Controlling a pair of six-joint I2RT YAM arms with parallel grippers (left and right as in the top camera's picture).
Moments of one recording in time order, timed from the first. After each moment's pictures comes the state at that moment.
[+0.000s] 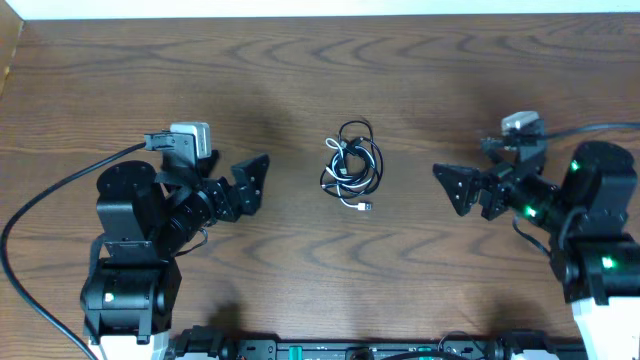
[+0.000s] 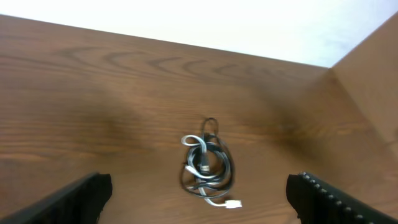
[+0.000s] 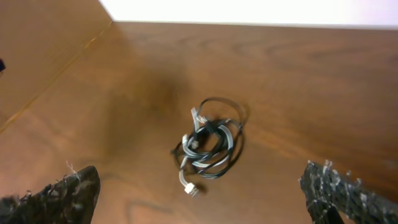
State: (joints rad) left arm -0.02 0.81 0.96 -0.63 0.46 -0.23; right arm 0.01 0.92 0.90 -0.54 -0.66 0.05
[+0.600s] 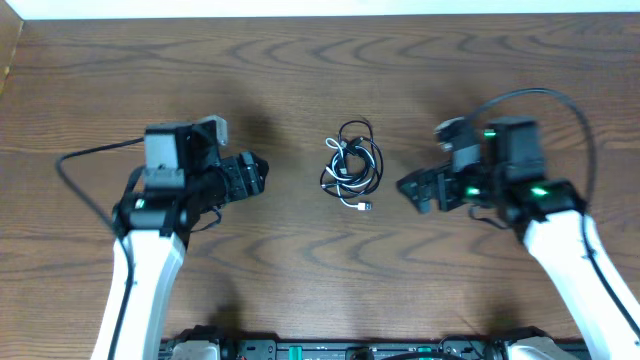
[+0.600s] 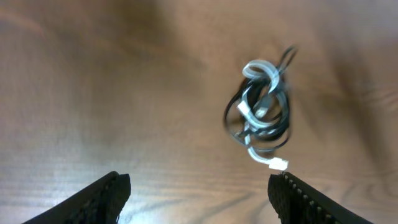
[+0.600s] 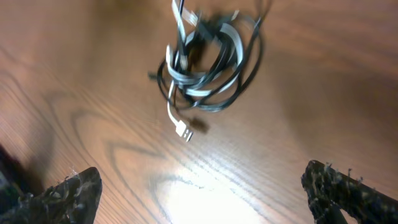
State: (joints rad) left arm -0.02 1.18 0.96 -0.75 0.36 -0.31; right arm 0.22 1.29 0.91 -0.60 -0.50 0.02
